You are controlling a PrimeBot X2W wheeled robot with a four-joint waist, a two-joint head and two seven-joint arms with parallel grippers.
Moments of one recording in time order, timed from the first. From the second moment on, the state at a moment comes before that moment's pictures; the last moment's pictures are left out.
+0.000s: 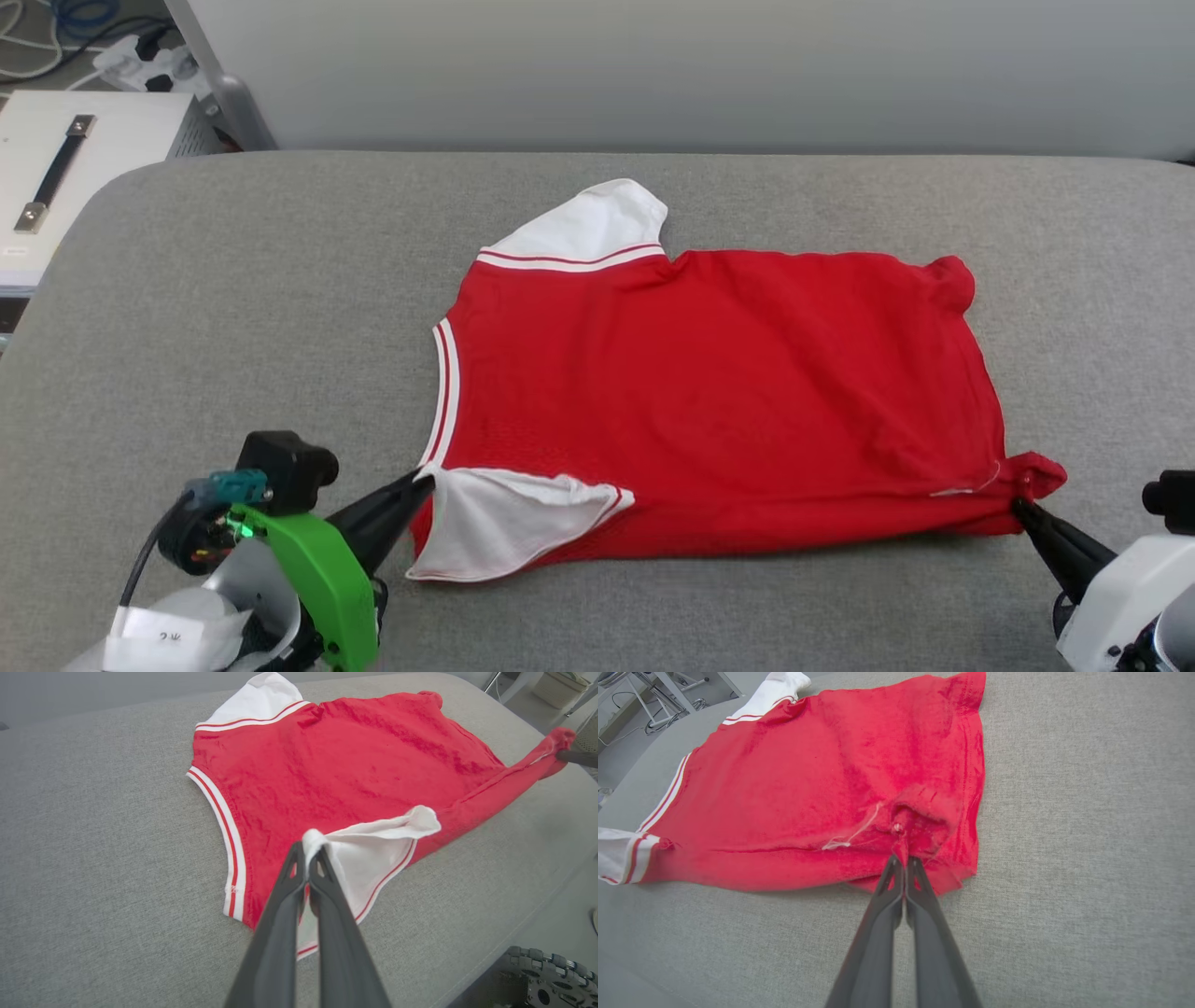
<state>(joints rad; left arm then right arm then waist) -0.30 0.81 -0.82 -0.06 -0.96 -0.02 0.02 0.08 -0.50 0.11 -0.02 0.74 0.13 0.29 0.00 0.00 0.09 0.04</state>
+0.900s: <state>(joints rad) -0.57 0.63 -0.91 0.42 -0.84 -0.11 0.03 -0.13 -0.42 0.14 0.17 0.61 0.13 0.37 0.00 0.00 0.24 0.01</state>
